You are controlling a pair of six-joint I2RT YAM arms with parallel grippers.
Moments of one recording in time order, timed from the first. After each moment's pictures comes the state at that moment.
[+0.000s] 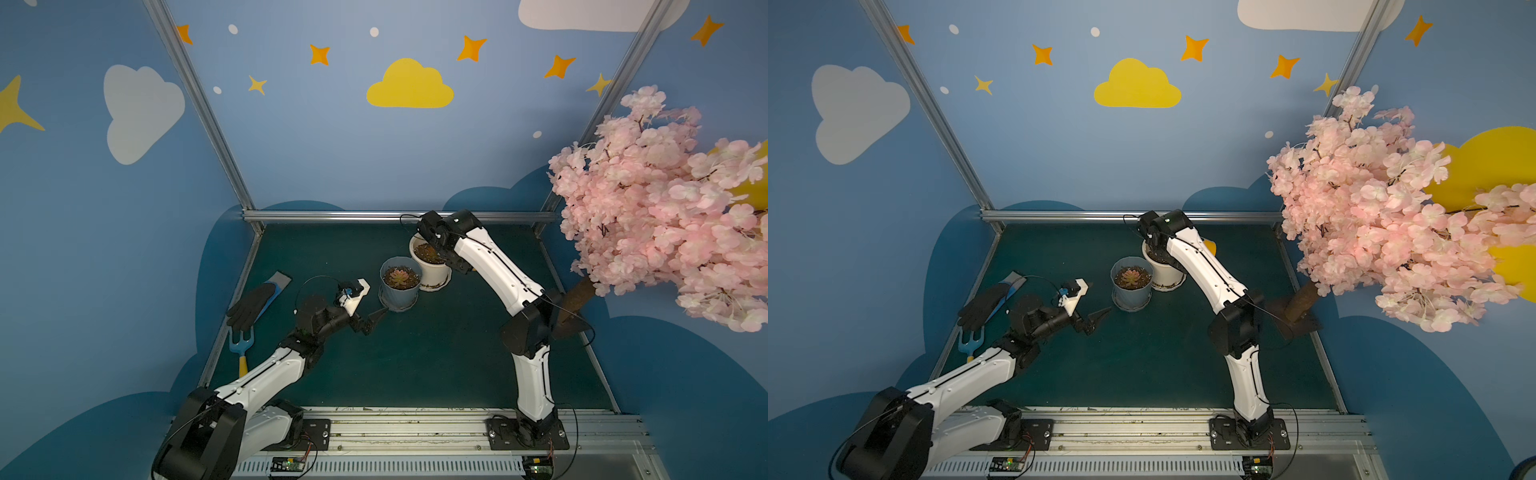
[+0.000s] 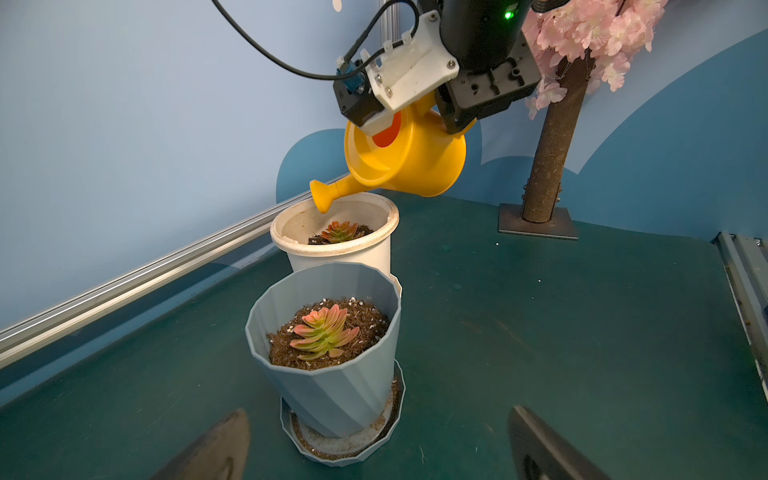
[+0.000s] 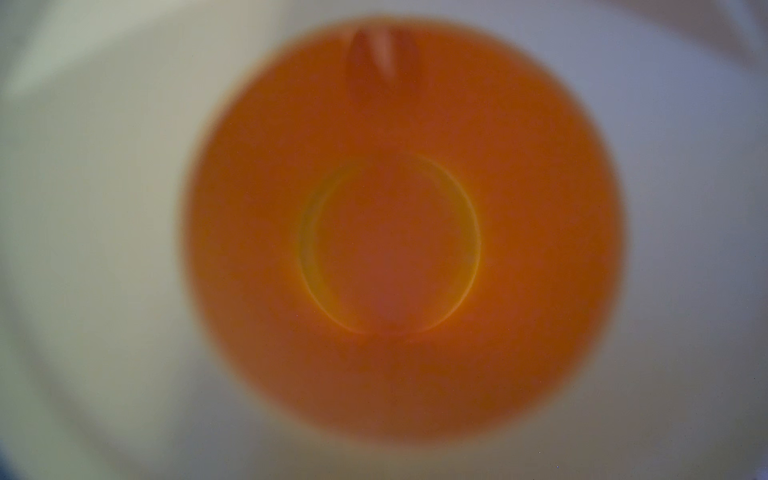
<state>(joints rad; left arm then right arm) -0.39 1.13 0.42 0.56 0.48 0.15 0.65 2.10 2.26 -1.66 0.83 -0.32</state>
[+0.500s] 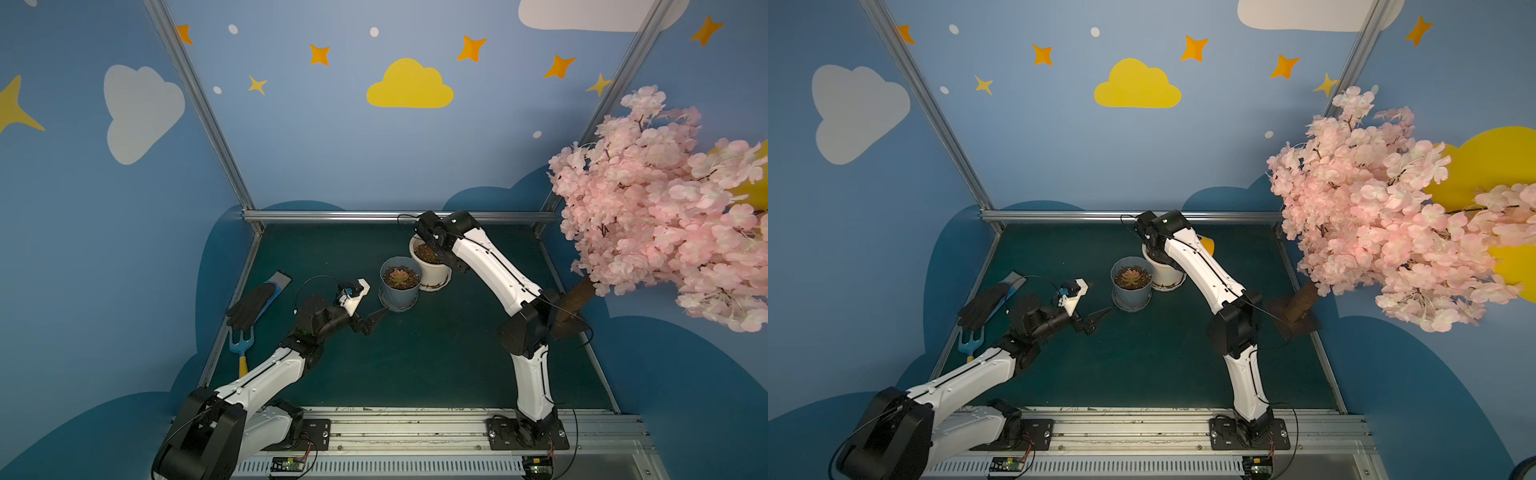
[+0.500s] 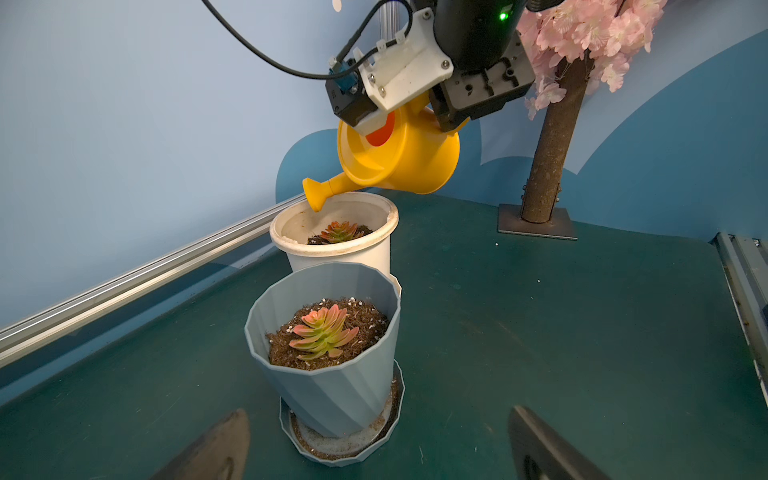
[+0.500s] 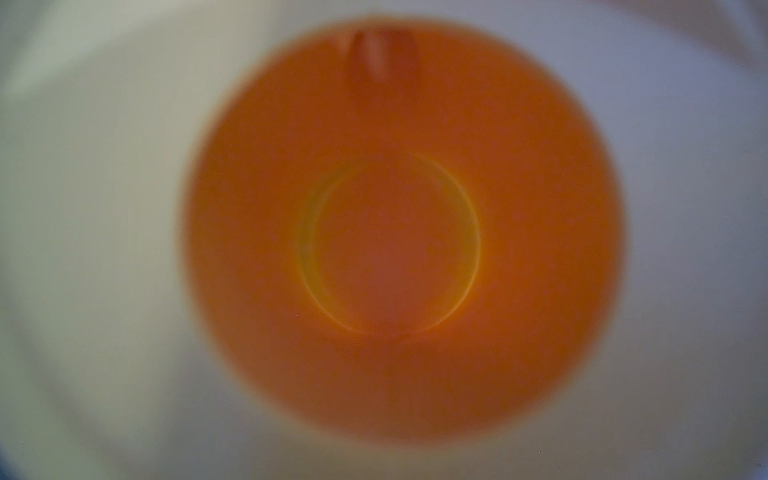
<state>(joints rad) -0.39 1.13 0.42 0.56 0.49 0.15 0.67 2.11 2.27 -1.64 0.86 -0.35</state>
